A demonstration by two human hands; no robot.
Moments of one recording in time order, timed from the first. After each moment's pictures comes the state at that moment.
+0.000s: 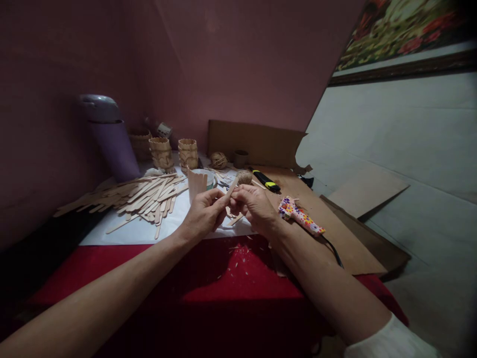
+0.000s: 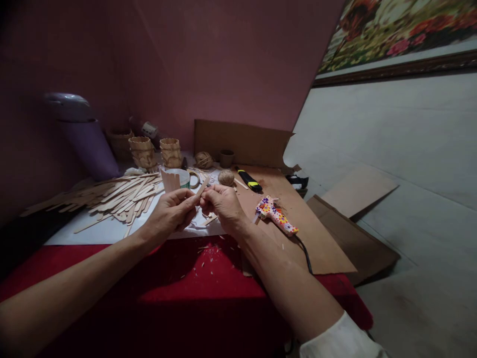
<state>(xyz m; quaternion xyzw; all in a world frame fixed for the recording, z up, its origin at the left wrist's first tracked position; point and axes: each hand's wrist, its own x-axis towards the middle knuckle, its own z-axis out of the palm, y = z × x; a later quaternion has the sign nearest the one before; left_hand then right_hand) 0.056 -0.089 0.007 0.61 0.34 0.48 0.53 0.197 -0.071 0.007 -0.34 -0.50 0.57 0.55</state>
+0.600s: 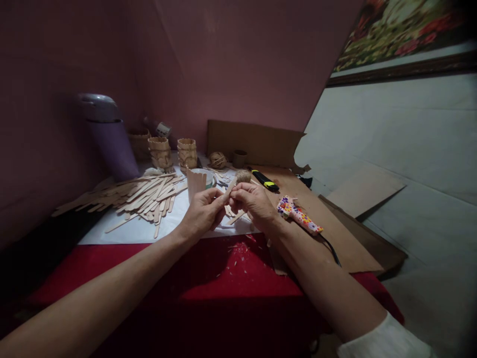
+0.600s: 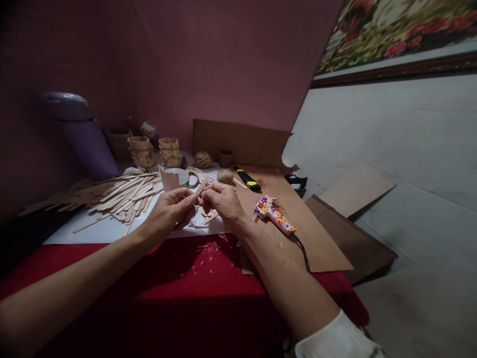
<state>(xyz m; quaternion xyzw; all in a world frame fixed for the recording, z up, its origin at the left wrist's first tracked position) 0.055 -0.088 0.008 0.60 0.33 0.48 0.54 0.202 -0.069 0.009 -0.34 -0.55 0.53 0.55</state>
